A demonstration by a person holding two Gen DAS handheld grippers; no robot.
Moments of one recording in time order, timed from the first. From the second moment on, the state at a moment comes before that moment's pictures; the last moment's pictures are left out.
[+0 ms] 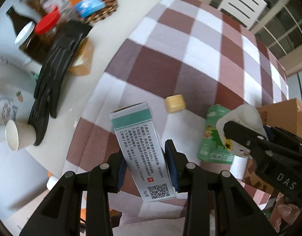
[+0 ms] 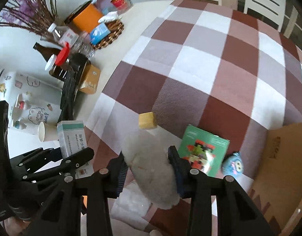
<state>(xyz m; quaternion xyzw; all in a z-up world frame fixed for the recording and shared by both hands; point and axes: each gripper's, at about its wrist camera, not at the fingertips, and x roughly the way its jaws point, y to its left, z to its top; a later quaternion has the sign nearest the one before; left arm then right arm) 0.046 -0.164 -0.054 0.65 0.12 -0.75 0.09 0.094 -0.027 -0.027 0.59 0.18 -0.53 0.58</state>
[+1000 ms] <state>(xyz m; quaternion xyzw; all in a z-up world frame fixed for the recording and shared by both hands) 0.022 -0.029 0.011 0.61 0.00 -0.79 -0.02 0.013 0.090 0.026 0.59 0.06 -0.62 0.52</state>
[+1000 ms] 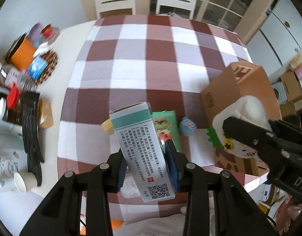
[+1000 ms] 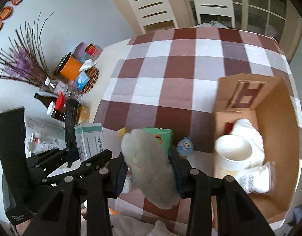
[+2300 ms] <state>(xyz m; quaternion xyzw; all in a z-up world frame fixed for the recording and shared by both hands) -0.021 0.164 0.030 0.59 -0.12 -0.77 -0.19 -0.087 0.232 0.009 0.60 -0.06 -0.69 0.40</state>
